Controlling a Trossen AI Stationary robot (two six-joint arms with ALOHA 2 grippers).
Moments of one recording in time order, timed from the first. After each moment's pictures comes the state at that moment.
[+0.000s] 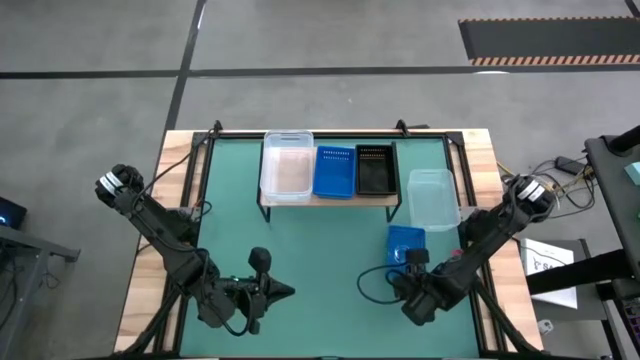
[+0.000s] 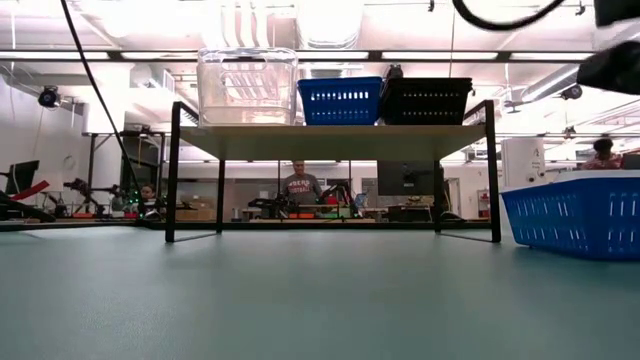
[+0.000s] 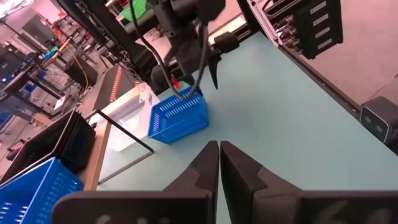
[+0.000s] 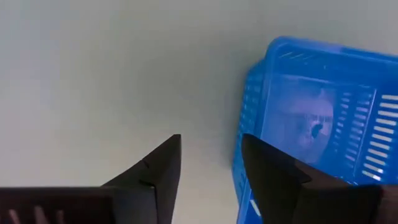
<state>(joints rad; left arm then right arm) -0.79 1.42 1.08 -0.14 -0.76 0.16 0.76 1.64 1.07 -0.94 0.18 0.72</state>
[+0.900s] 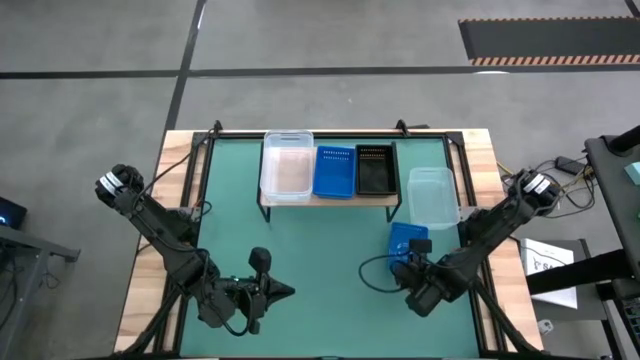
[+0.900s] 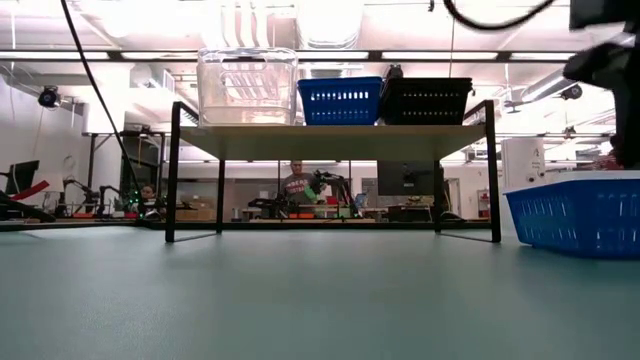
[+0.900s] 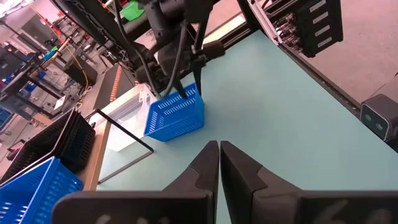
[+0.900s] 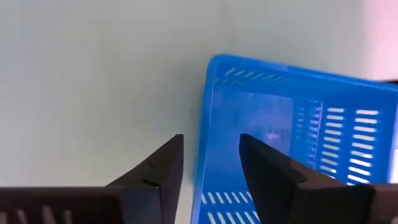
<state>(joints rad) -0.79 1.42 1.08 -0.14 -0.76 0.17 0.75 1.56 1.00 -0.95 0.33 0.76</state>
